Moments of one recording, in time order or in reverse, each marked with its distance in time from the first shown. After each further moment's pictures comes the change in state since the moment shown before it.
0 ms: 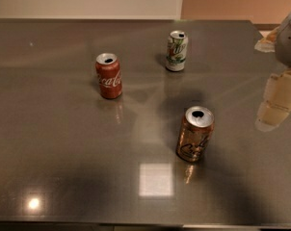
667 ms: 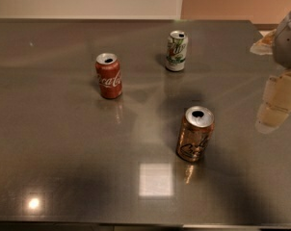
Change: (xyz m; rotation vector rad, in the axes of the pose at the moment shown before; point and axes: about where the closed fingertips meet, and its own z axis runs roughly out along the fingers) arm -0.001 0.002 0.005 -0.037 -0.019 -0.031
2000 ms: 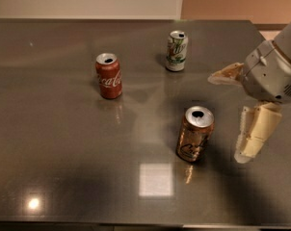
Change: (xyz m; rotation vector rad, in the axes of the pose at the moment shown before) arm -0.043 0.053 0.047 -0.204 -0.257 -0.223
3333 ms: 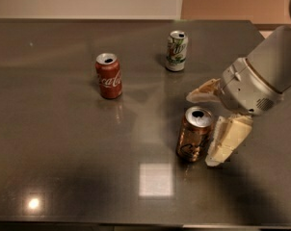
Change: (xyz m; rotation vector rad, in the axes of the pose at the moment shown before) arm -0.022 0.004 0.040 -0.051 -0.090 -0.028
